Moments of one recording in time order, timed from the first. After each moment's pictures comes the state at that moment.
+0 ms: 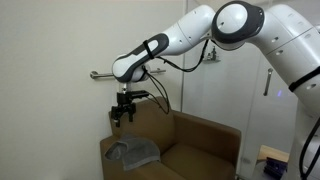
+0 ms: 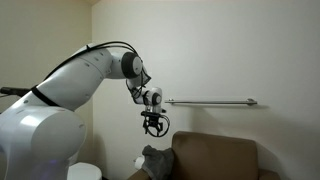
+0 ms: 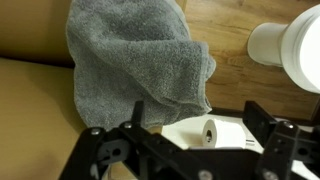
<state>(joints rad) 0.13 0.66 0.14 -1.50 0.05 2.12 0.01</state>
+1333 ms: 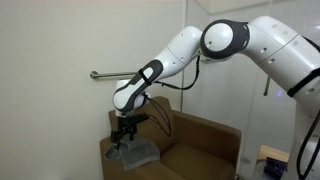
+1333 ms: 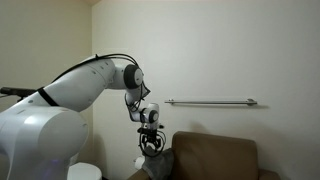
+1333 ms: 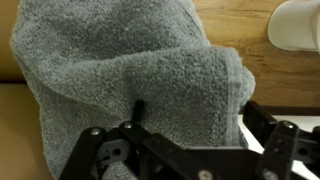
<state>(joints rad) 0.20 0.81 0.09 -1.56 0.05 2.35 0.14</state>
